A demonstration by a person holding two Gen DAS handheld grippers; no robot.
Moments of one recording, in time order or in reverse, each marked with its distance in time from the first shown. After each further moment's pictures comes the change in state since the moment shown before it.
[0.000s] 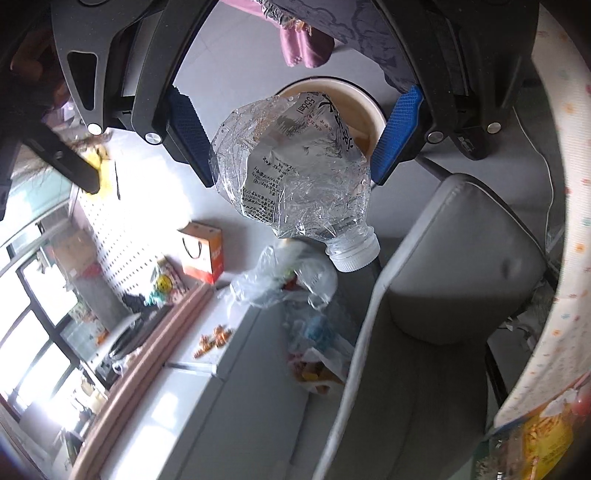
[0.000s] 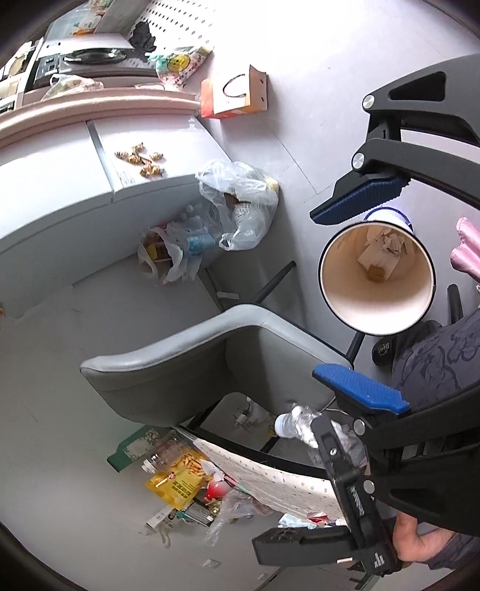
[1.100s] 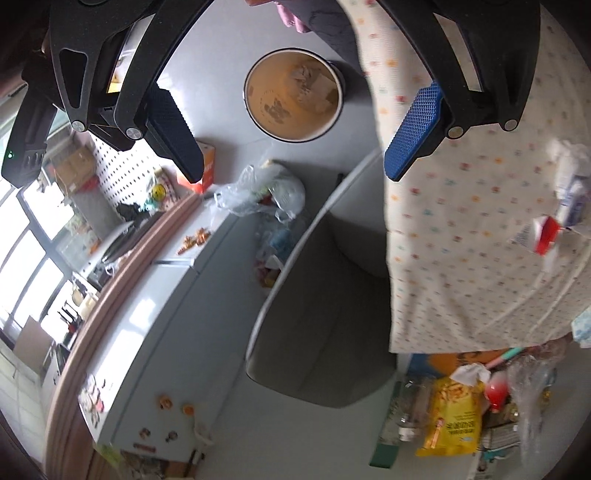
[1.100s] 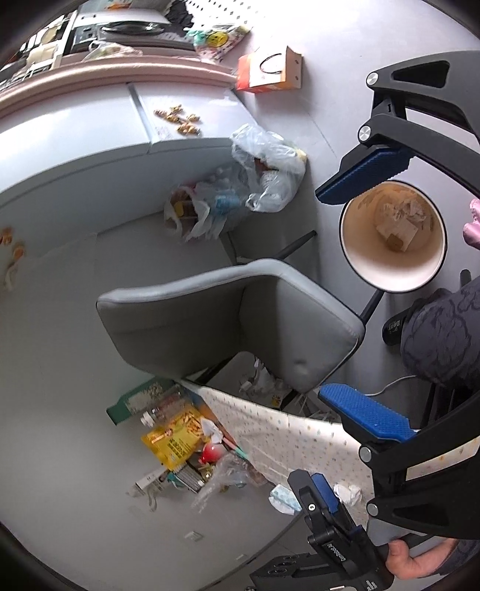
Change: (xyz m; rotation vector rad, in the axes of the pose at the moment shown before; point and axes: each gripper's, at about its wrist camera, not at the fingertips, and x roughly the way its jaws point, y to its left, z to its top) left arm -0.171 0.086 -0.011 -0.184 -0.357 0.052; right arm -0.028 0.107 0.012 -0.134 -0.055 0.102
